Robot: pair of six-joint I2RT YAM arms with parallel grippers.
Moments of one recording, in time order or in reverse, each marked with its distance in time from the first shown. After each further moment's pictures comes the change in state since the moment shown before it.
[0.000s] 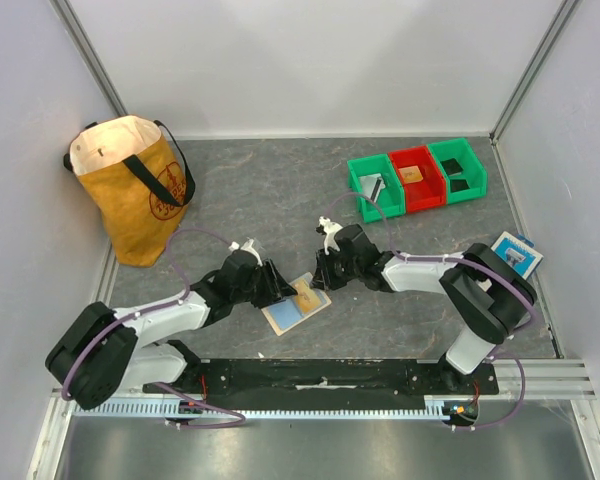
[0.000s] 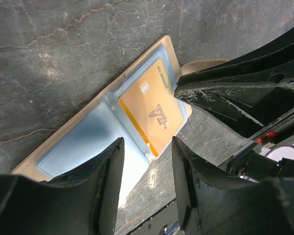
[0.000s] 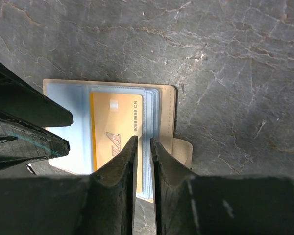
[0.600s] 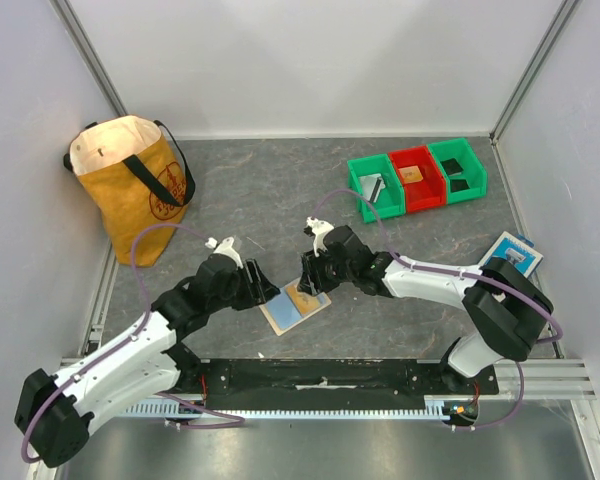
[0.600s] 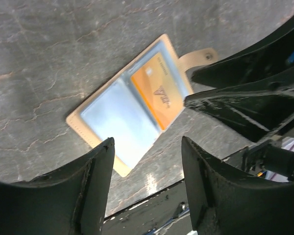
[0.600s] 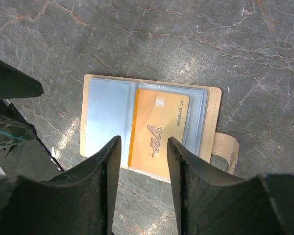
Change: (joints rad) left arm -0.011 -0.411 0.050 -0.438 -0.138 0.127; right arm 0.114 -0.109 0.061 -0.125 0.096 -0.007
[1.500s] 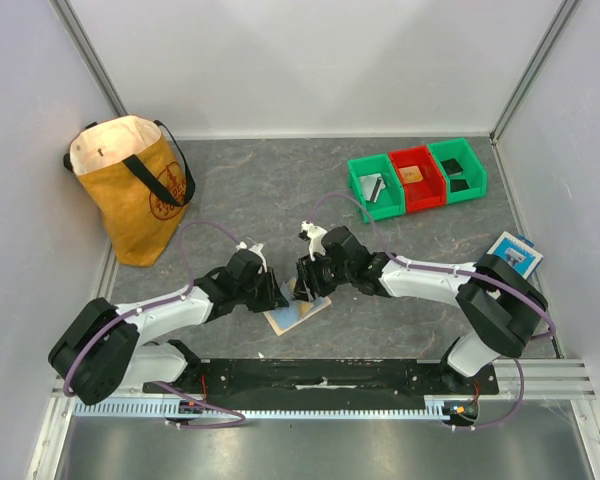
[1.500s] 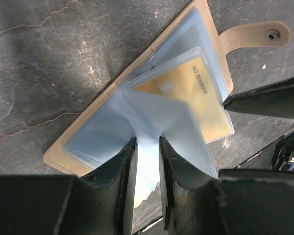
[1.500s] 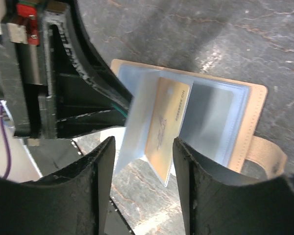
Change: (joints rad) left arm 0.001 0.456 0.001 0.281 0.157 0.057; right arm -0.002 0.031 0.000 0.034 -0.158 0.011
